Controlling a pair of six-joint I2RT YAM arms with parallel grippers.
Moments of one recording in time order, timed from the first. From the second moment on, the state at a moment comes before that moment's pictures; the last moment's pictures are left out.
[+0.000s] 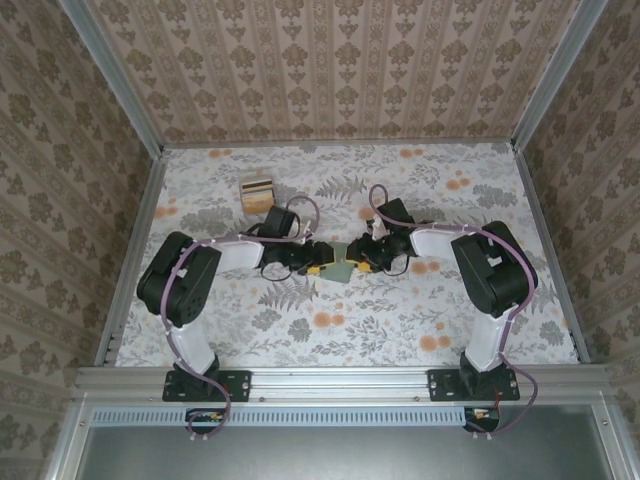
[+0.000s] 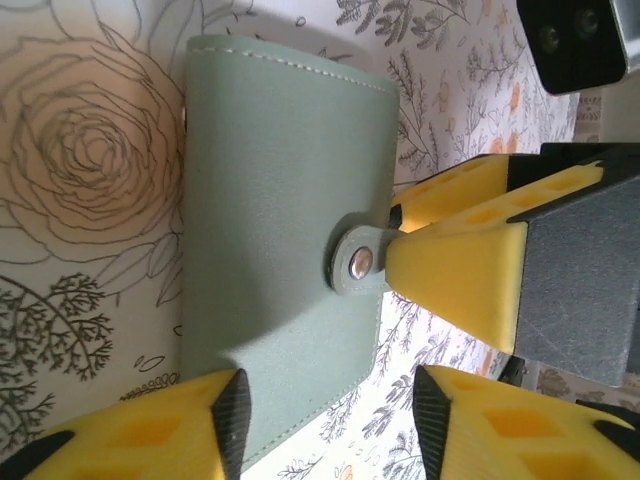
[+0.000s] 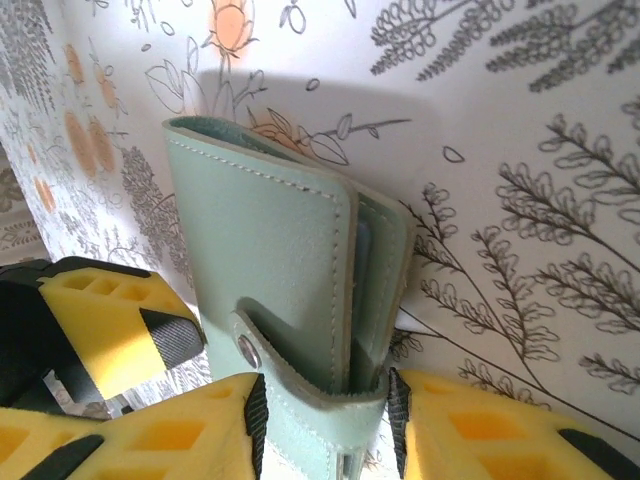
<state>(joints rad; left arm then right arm) -0.55 1.77 0.89 -0.08 0.68 -0.68 0.40 1.86 0.99 -0.18 -0.62 0.76</state>
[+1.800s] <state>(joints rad) -0.58 1.68 0.93 -0.15 0.64 -0.71 0.56 1.81 1.12 -0.30 -0.26 0.57</state>
